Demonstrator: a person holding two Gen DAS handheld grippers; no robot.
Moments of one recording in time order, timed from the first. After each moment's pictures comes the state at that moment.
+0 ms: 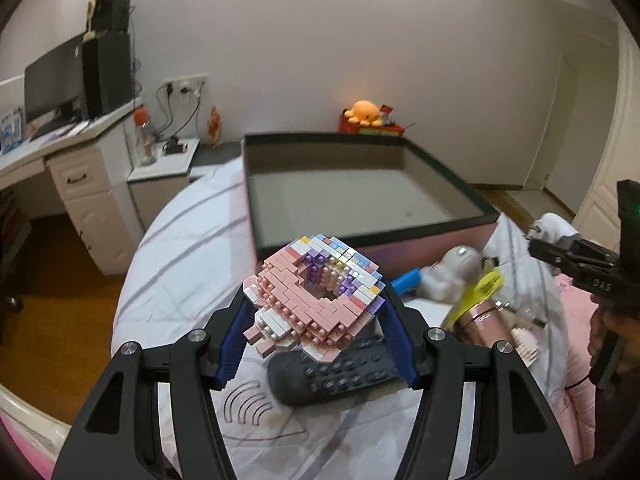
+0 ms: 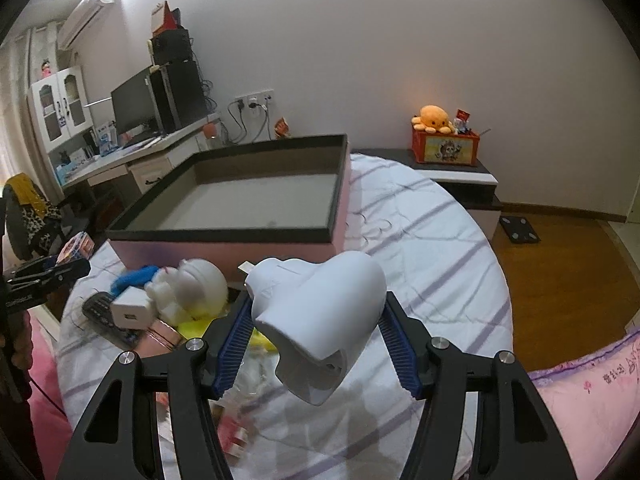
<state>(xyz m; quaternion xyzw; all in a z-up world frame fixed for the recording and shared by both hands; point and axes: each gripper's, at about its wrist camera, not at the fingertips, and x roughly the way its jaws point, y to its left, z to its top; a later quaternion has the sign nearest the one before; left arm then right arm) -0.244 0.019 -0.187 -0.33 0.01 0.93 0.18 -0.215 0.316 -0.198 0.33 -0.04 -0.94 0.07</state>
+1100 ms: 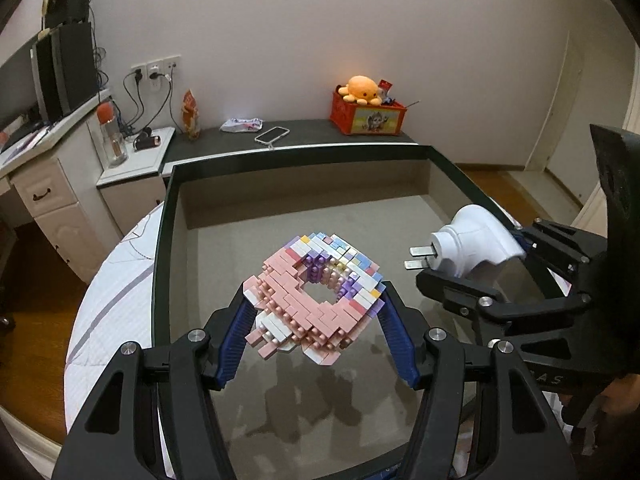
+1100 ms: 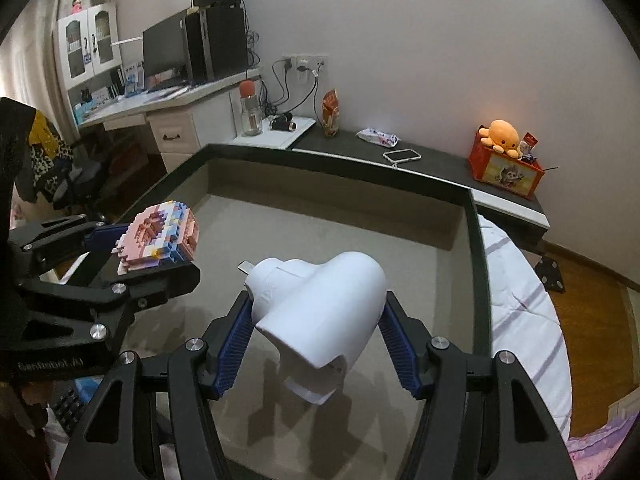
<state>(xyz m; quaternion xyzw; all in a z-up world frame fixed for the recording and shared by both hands) -0.390 0.092 -0.202 -0.38 0.03 0.90 0.19 -0.378 0.235 -0.205 0.38 0.05 -0.91 0.13</state>
